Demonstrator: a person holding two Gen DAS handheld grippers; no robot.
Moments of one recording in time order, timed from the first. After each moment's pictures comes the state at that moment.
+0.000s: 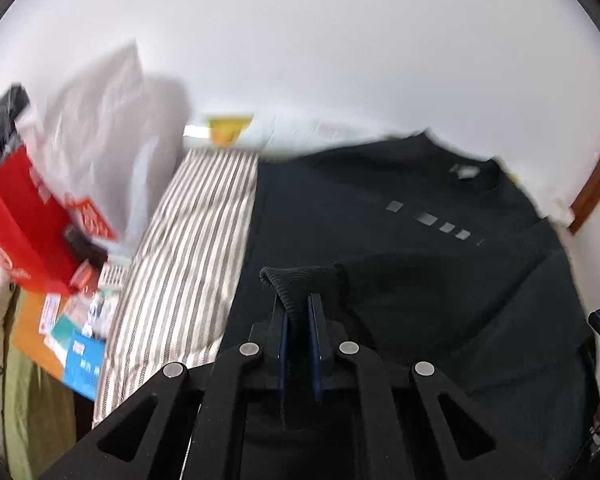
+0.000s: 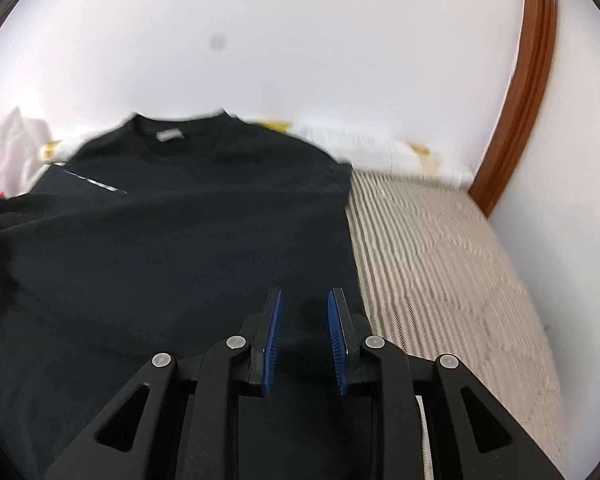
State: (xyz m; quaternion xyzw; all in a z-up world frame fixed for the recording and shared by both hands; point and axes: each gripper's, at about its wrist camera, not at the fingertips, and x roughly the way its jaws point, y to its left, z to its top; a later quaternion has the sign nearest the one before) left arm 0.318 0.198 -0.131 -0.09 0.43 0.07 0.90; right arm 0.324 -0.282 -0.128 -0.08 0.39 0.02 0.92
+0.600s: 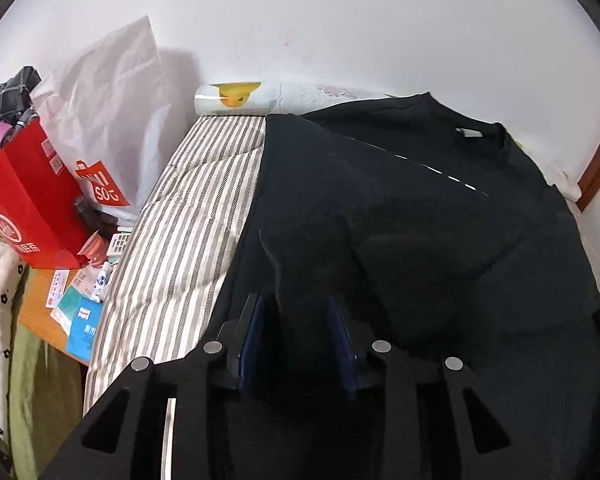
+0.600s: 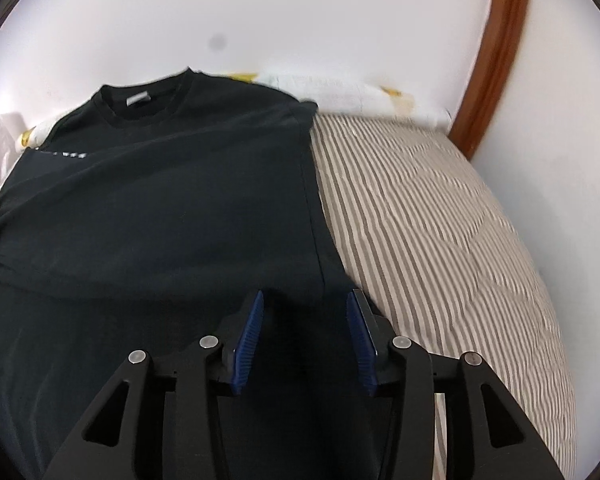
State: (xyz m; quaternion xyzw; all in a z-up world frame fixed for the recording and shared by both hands) left arm 0.279 0.178 -0.145 -0.07 0.43 0.09 0.89; right arm 0.299 -0.309 -0.143 -0.05 0.45 -0.01 0.89
